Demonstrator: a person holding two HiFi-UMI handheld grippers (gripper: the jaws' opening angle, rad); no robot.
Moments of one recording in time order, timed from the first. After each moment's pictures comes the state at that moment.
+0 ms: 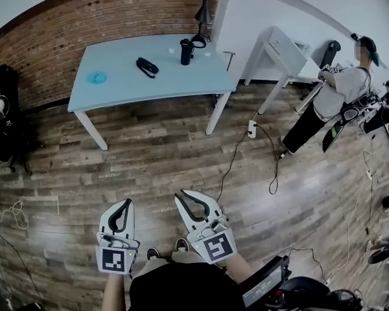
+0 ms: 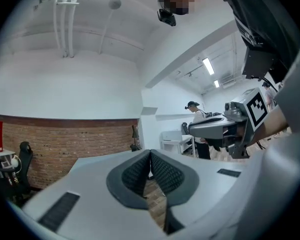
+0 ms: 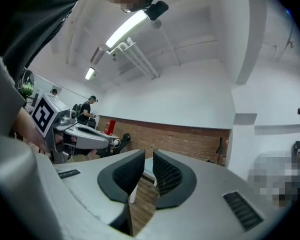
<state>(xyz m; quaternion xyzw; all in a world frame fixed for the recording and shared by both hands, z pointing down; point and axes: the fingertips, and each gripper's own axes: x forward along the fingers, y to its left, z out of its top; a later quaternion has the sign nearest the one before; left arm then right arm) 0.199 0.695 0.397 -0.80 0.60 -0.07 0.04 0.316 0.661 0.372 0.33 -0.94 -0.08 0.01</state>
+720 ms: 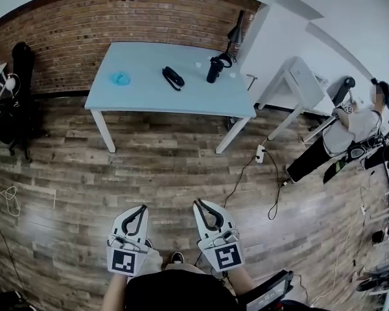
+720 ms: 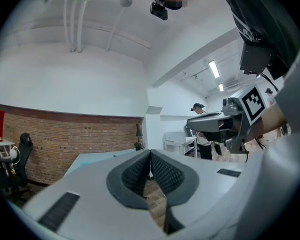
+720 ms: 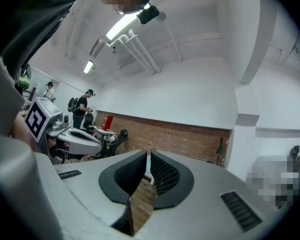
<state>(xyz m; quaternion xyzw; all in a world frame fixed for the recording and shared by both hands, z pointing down) 0.127 0.658 0.424 -0.80 0.60 -0.06 0.00 0.248 0.614 0.379 0.35 -0.93 -0.08 0.06</state>
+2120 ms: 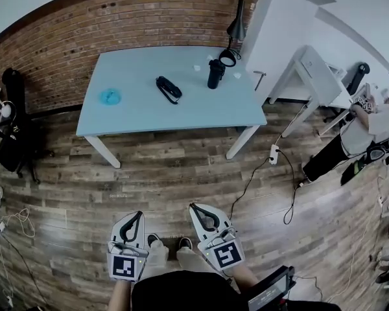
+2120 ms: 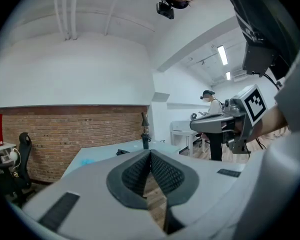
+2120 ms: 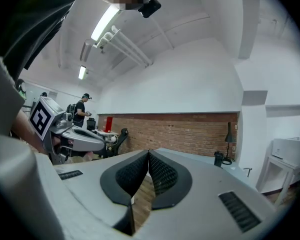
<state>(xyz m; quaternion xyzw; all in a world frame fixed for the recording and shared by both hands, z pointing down) 0.101 0.483 0.447 -0.77 0.62 -0.11 -0.04 0.229 0.432 0.418 0.31 -0.95 -0.02 0.05</state>
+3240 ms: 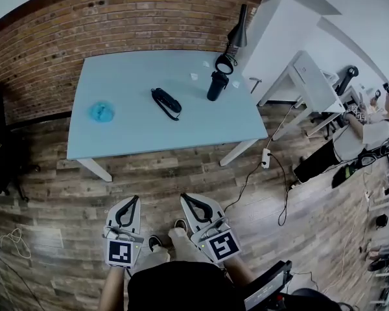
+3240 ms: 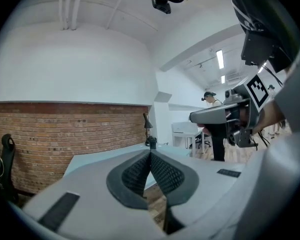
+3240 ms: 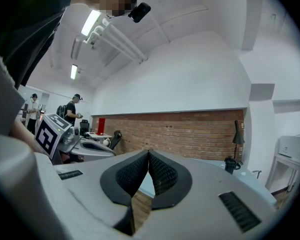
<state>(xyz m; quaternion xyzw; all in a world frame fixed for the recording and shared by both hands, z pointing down) -0.020 0.315 0.445 -0.81 0.58 -0.10 -0.02 0.094 0.294 0.395 0.33 -0.94 -0.01 0.04</state>
